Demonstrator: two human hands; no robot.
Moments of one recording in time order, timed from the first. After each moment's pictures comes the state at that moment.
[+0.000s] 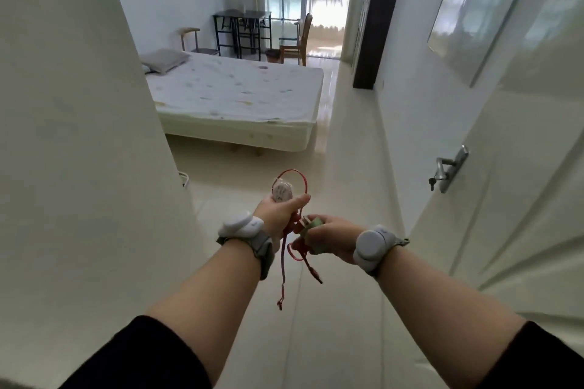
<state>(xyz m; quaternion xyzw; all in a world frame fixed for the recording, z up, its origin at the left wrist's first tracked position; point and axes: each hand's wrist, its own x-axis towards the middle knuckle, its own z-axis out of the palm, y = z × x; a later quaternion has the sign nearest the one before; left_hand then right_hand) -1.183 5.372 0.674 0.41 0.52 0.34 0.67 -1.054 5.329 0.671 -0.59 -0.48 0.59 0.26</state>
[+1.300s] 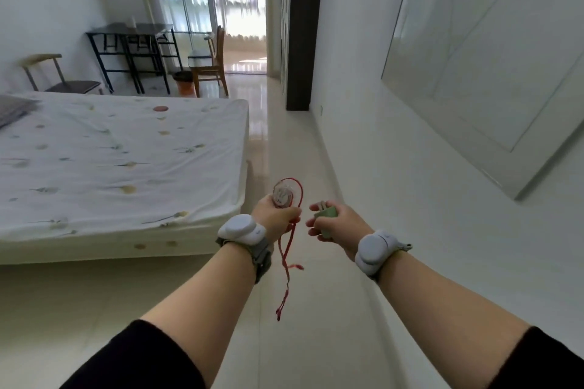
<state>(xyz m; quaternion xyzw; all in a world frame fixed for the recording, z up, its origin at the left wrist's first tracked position) -0.749 6.086 0.674 0.57 0.49 0.25 0.61 -0.624 6.008 0.665 -0.69 -0.35 0.43 0.47</state>
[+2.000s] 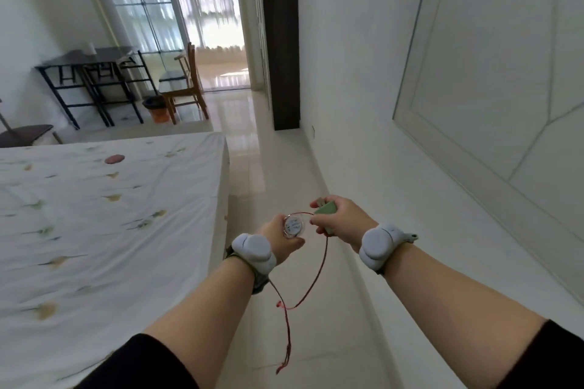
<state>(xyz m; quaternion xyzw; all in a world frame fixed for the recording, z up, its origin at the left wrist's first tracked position) -0.457 6.456 0.657 0.83 0.44 0.06 0.35 -0.320 6.377 0.679 -0.70 -0.36 0.40 0.47</state>
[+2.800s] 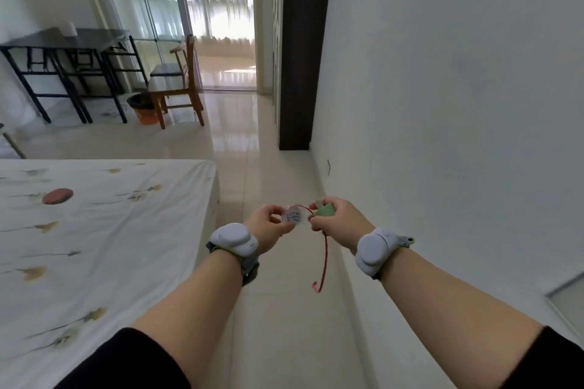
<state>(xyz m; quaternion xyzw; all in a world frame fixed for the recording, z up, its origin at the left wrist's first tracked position) -0.224 6.952 0.641 0.71 0.46 0.16 0.51 -0.079 6.861 0.670 -0.73 -0.41 0.37 0.40</state>
